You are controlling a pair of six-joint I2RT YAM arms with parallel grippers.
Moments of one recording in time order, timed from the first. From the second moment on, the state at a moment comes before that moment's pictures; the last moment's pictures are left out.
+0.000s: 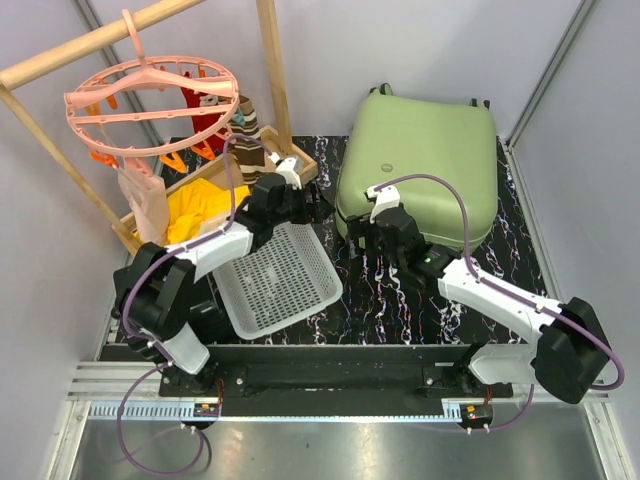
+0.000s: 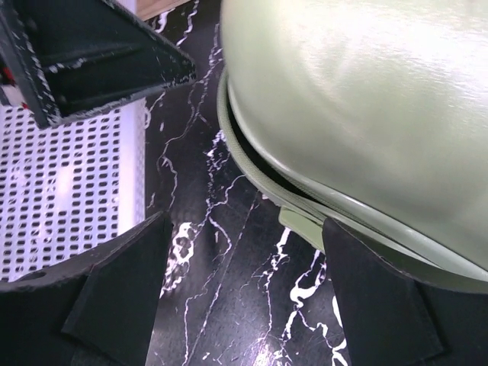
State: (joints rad) left arm -0.49 1.63 1.02 0.20 0.23 -0.50; right arm 0.75 1.27 0.86 -0.08 0.26 0.27
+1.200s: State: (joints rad) left arm -0.54 1.76 1.08 0.21 0.19 -0.53; right arm 0.69 1.21 0.74 0.03 0.38 0.43
